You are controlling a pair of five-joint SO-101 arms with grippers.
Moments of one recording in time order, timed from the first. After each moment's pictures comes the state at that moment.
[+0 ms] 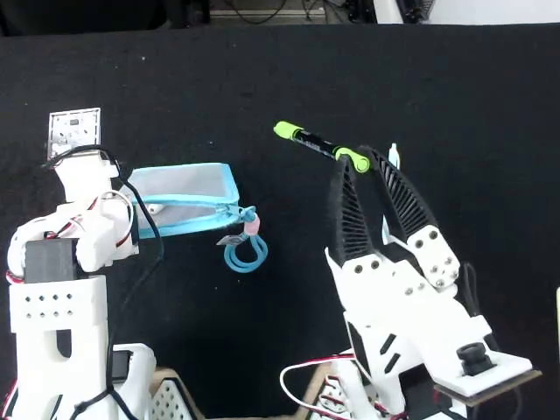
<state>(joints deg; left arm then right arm) -10.4 -51.8 36.4 77.8 0.3 -20.0 -103.2 69.3 5.4 1.5</state>
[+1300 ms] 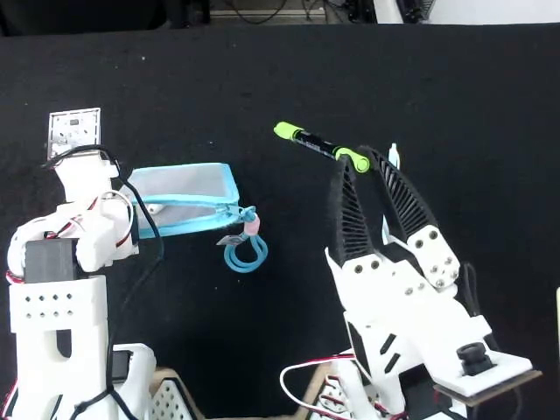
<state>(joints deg) -10.4 -51.8 36.4 77.8 0.3 -20.0 -103.2 69.3 5.4 1.5</state>
